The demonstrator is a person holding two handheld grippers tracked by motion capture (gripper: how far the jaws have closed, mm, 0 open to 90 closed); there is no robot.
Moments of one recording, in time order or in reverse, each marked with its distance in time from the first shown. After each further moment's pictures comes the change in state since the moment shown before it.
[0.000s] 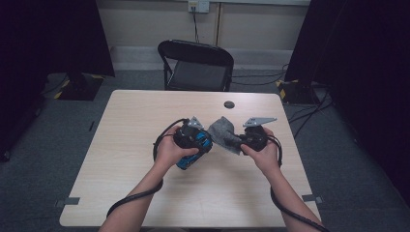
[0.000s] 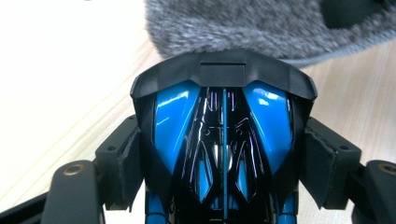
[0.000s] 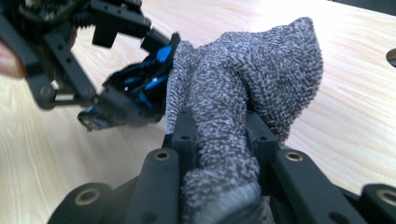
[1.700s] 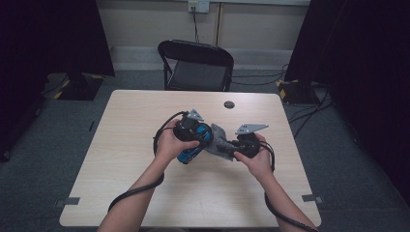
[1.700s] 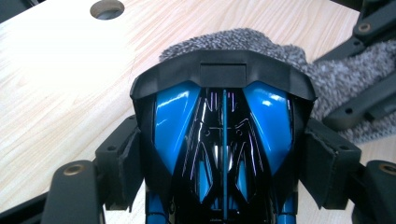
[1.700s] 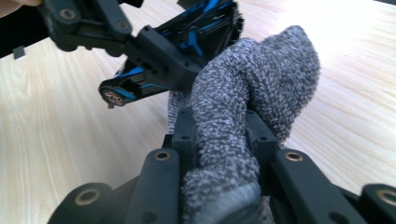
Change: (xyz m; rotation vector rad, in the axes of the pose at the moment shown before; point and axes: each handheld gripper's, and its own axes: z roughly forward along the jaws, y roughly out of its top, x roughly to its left) left arm 0.005 0.019 -0.008 -0.023 -0.001 -0.027; right arm 0.017 -0.011 0.018 -0.010 0.049 -0.049
